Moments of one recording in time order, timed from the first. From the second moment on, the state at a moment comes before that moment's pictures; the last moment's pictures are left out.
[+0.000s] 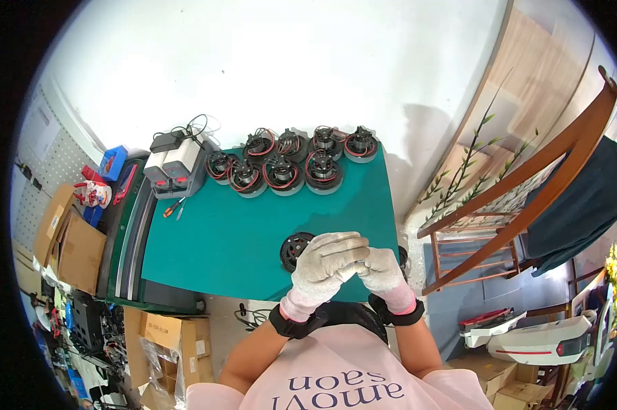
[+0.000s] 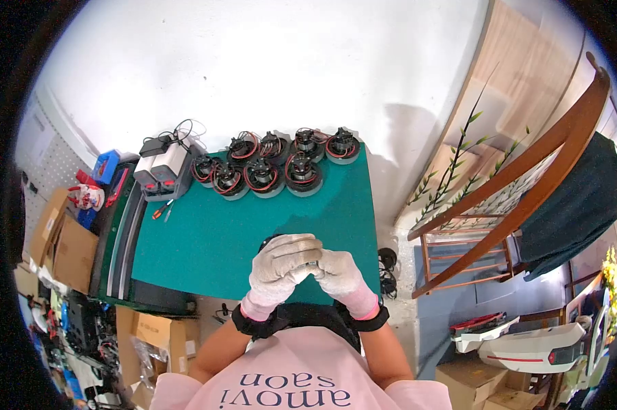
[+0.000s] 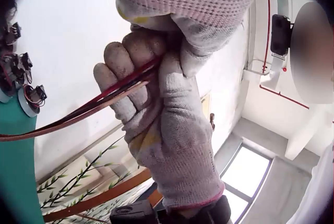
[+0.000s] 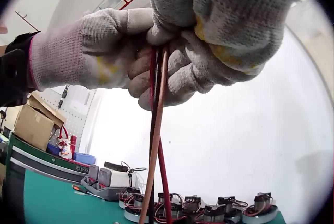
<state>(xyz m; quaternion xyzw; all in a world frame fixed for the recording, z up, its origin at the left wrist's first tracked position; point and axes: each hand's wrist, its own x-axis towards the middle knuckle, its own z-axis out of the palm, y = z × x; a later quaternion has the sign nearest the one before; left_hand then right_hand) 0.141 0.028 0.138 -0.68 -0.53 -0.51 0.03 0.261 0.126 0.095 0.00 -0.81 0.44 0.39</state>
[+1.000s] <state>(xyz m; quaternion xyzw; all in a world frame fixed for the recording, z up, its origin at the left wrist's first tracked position) 0.107 0.042 0.133 -0.24 -0.47 -0.64 -0.56 0.241 0.117 0.119 -0.10 -0.69 0.68 0.21</state>
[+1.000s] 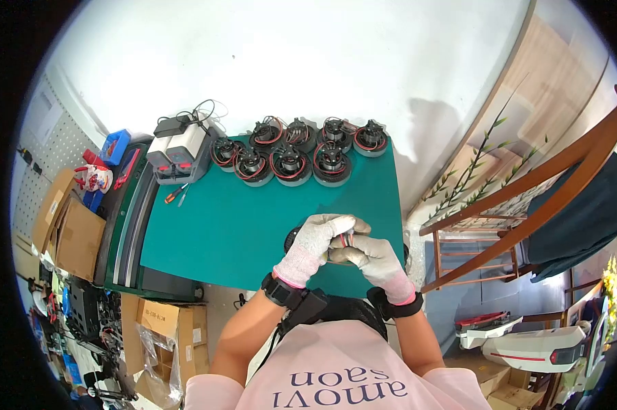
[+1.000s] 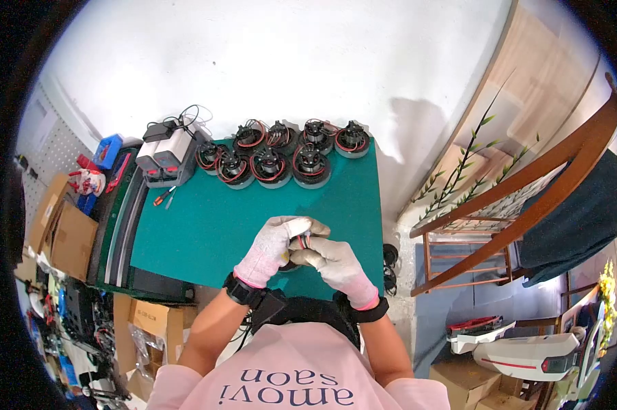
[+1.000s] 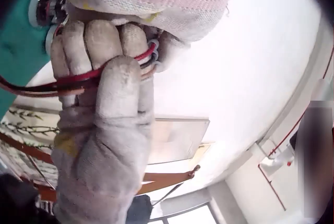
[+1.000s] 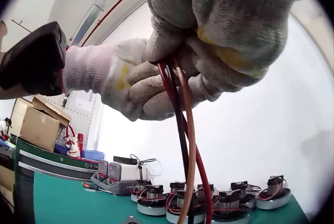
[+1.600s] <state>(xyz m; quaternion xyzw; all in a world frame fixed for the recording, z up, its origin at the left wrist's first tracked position) 0.090 0.068 0.088 -0.16 -0.37 -0.69 -0.60 0.237 0.136 0.069 -0.16 -0.70 0.68 0.17</state>
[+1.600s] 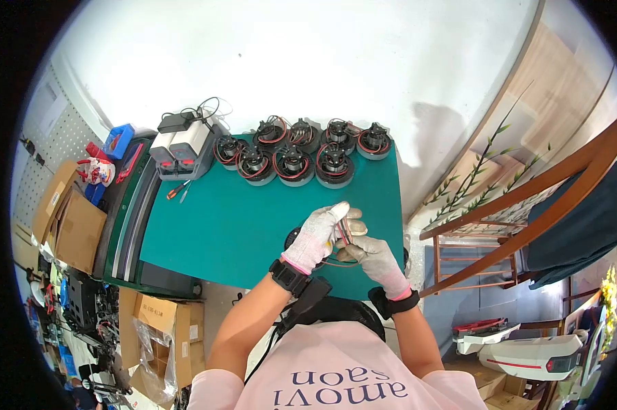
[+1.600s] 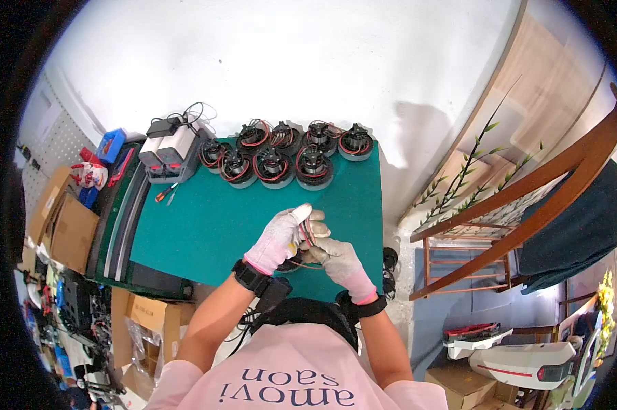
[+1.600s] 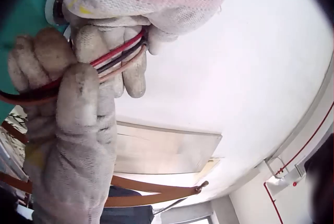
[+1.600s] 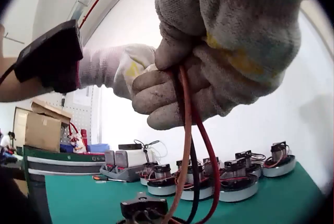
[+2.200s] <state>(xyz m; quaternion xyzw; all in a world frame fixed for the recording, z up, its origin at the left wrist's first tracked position) 0.112 0.070 0.099 -0.28 -0.51 -0.64 -0.50 0.237 0.155 0.070 -0.18 -0.69 0.66 0.23</state>
